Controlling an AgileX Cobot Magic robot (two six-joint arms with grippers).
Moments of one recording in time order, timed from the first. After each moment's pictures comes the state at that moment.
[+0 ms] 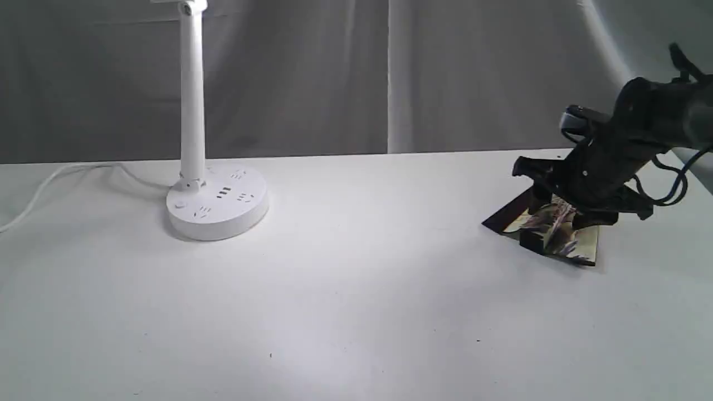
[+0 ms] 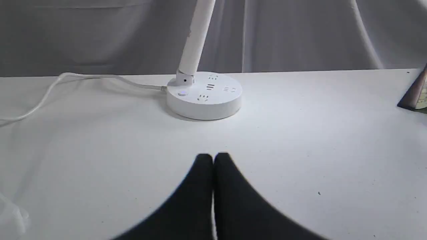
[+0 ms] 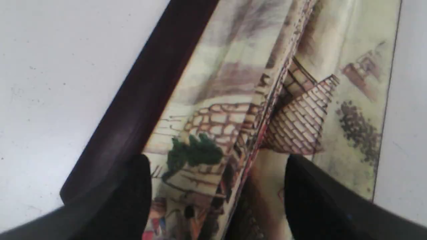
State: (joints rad) left arm -0.19 0.00 0.00 -0.04 0.27 -0.04; right arm -0.01 2.34 -1.79 0.17 0.70 0.22
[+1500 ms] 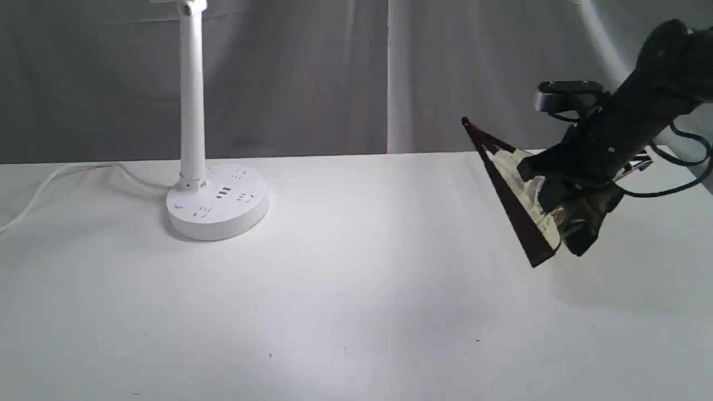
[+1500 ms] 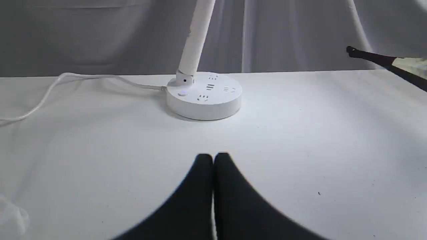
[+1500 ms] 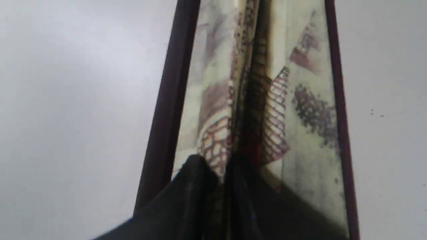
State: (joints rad) left arm -0.19 0.00 0.00 -0.04 0.27 -0.04; right arm -0.01 2.20 -1.80 0.31 0.98 -0.48
